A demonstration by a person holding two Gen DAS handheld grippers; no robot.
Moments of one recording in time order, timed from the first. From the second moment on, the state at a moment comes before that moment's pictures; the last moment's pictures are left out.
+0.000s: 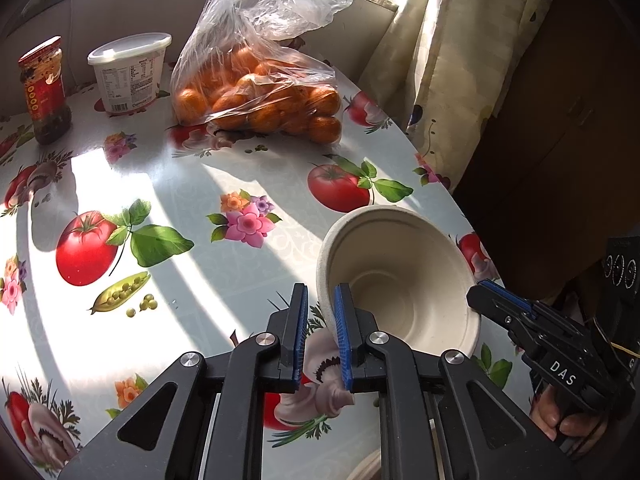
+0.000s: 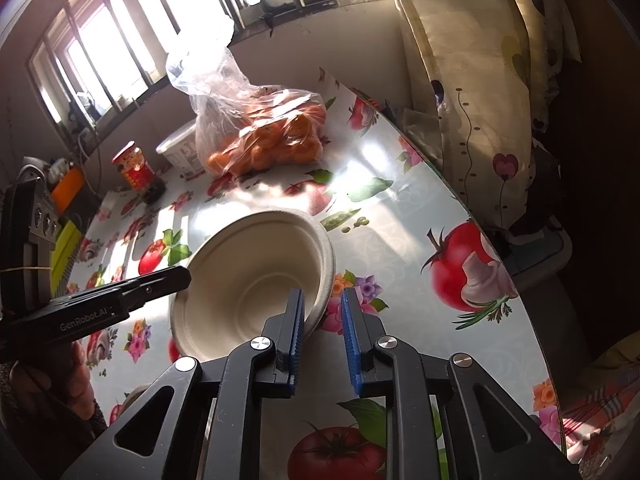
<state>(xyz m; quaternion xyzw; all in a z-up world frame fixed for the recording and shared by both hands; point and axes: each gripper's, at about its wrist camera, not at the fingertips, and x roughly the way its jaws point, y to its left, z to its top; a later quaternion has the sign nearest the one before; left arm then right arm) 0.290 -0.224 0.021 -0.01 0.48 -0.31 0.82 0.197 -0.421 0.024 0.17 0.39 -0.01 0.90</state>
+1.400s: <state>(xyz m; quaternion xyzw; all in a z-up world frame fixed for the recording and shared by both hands) 0.285 -0.224 0.030 -0.02 0.47 -0.31 0.83 0.199 -0.420 0.026 0.17 0.39 -0.01 0.90</state>
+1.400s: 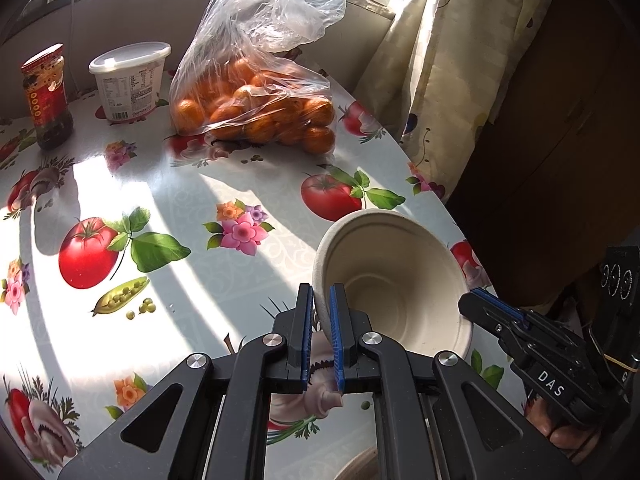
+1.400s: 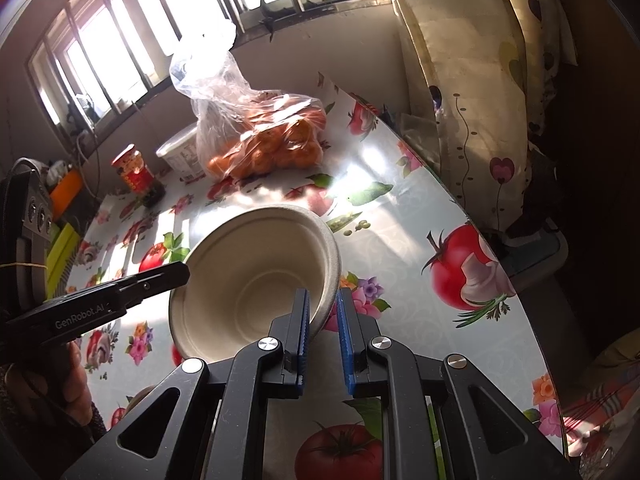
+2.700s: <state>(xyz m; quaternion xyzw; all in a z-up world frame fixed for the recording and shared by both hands) 0.222 -0.187 0.085 -0.04 0.42 -0.32 0.85 0.129 -0.383 0.088 0.15 0.33 0.00 0.93</state>
